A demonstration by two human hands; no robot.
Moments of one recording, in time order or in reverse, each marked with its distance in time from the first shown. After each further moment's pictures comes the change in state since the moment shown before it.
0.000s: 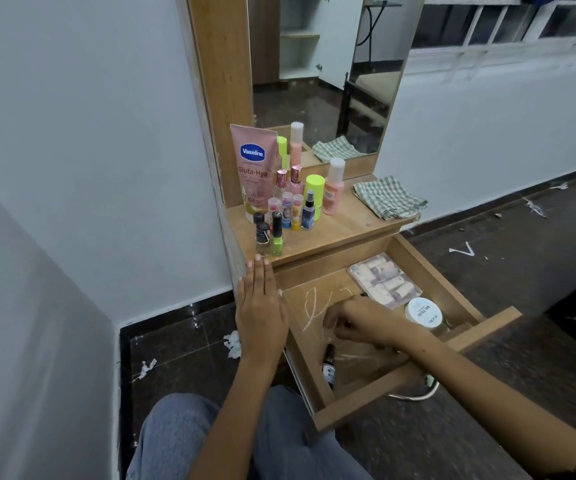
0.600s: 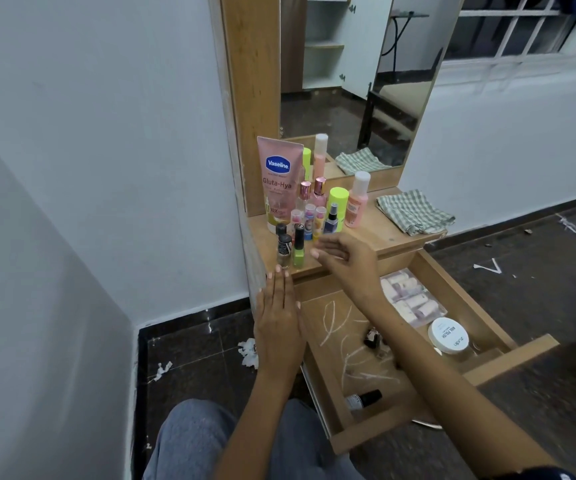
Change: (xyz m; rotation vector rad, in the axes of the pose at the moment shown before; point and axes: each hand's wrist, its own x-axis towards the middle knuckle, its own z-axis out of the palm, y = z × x) left_hand -0.001 -0.002 0.005 0.002 0.095 0.051; right_hand 0.073 -0.041 -0.042 0.789 0.827 0.059
